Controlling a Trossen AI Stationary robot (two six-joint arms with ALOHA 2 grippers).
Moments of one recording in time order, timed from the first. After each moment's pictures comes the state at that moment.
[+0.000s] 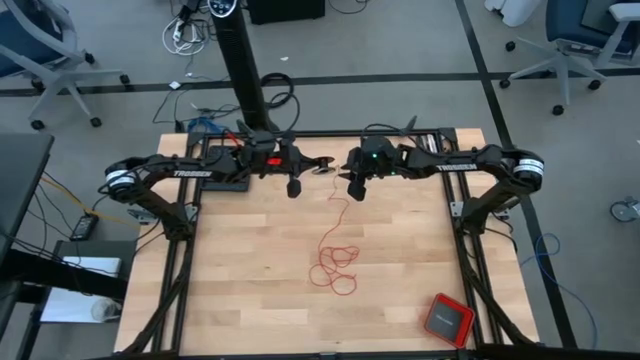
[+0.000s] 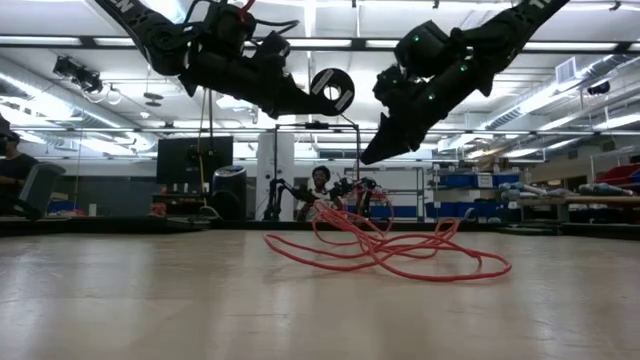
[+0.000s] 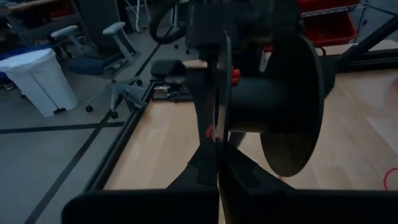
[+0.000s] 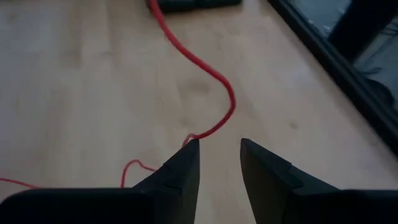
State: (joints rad) left arm 0.41 1.48 0.81 0.44 0.24 0.23; right arm -0.37 1.52 0.86 0.03 -0.08 -0.06
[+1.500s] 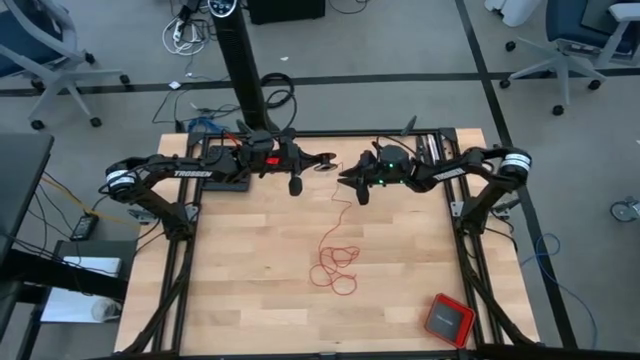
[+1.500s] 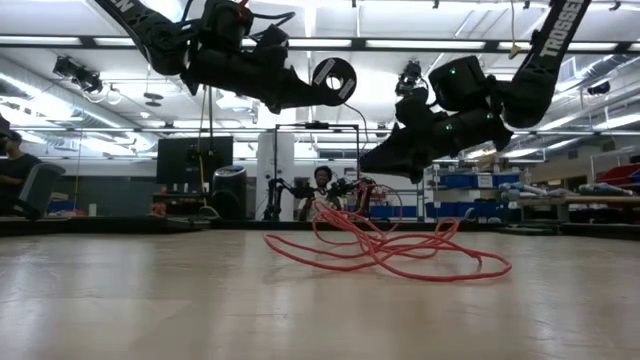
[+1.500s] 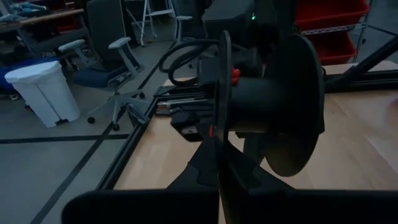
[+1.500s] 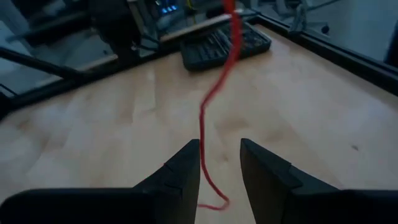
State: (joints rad) left arm 0.41 1.48 0.81 0.51 0.24 0.20; right arm -0.44 1.63 0.54 0.81 -0.31 0.18
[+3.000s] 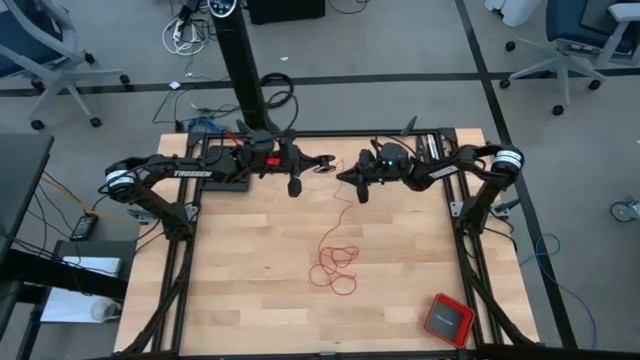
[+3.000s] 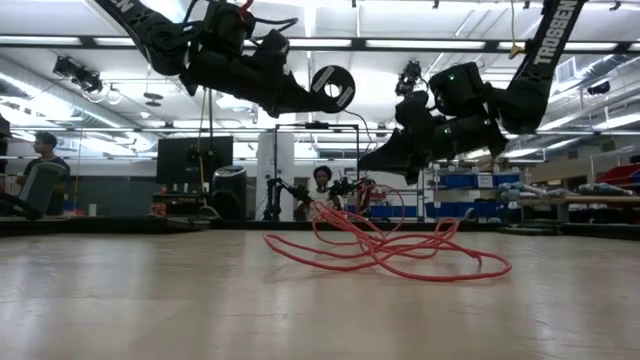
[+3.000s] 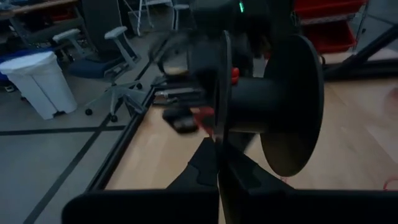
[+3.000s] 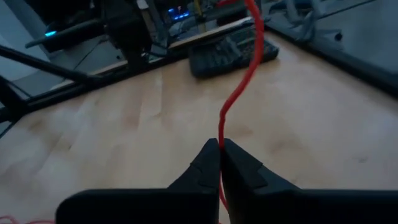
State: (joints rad) left arm 0.41 1.48 0.81 0.45 0.24 0.21; right arm -0.49 1.67 0.55 0.88 -0.39 0.17
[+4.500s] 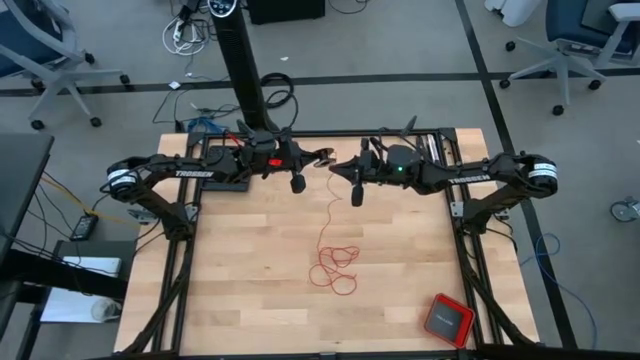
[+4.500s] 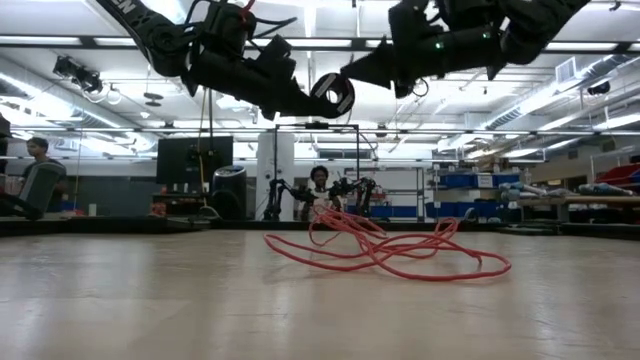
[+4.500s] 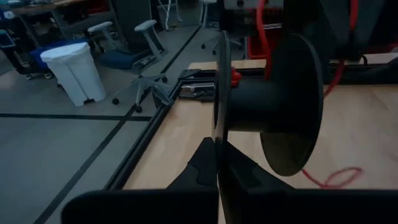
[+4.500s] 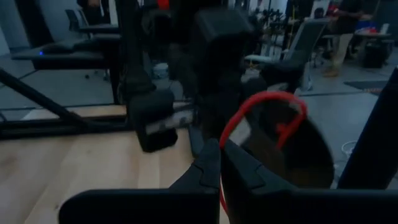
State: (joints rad) left arm 0.40 1.50 0.82 0.48 0.10 0.18; right arm -0.23 1.39 0.73 0.61 -0.04 -0.04
